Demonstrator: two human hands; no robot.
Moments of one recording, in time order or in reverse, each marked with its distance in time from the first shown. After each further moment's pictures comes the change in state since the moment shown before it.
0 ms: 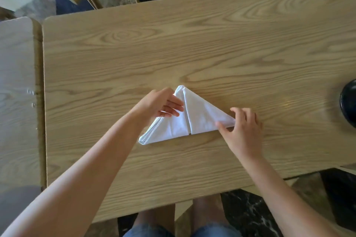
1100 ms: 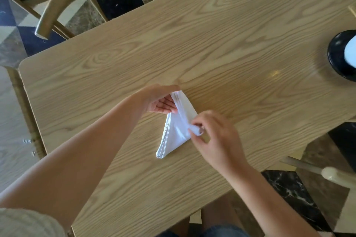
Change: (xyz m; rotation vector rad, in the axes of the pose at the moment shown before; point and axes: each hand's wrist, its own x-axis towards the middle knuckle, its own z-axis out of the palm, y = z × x) left_hand 0.051 0.035 -0.017 0.336 -0.151 -0.210; right_hand -0.038 -0.111 -0.035 0.454 0.247 -0.244
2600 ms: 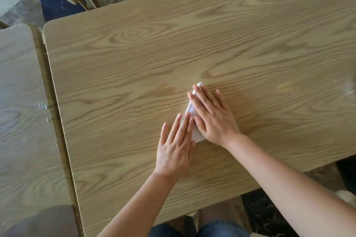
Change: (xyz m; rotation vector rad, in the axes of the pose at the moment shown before) left_hand -0.018 -0.175 0.085 0.829 0.787 0.805; right_hand 0.019 0.059 0.084 -0.395 -0.537 -0.270
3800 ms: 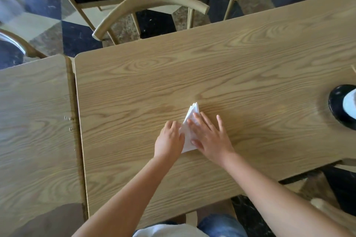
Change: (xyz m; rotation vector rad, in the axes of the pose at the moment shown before) left_hand 0.043 0.007 -0.056 -0.351 -0.080 -0.404; right_hand -0.027 -0.008 -0.028 -0.164 -0.204 0.069
